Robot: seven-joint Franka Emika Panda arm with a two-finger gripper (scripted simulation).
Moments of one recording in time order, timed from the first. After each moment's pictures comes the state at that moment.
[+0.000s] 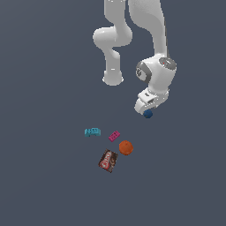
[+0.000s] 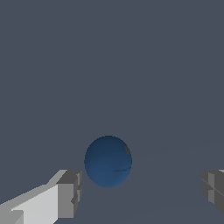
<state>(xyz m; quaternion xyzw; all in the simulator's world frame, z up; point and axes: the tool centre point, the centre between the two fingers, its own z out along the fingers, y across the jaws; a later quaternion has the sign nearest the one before) -0.128 0.209 0.095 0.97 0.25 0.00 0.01</state>
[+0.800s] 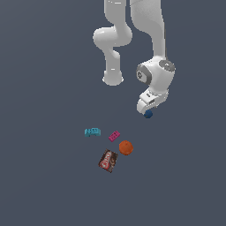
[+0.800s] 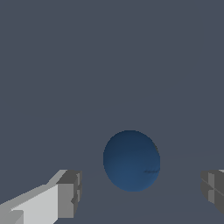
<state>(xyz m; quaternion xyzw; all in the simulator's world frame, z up) -0.148 0.224 0.074 0.96 0.27 0.00 0.00</state>
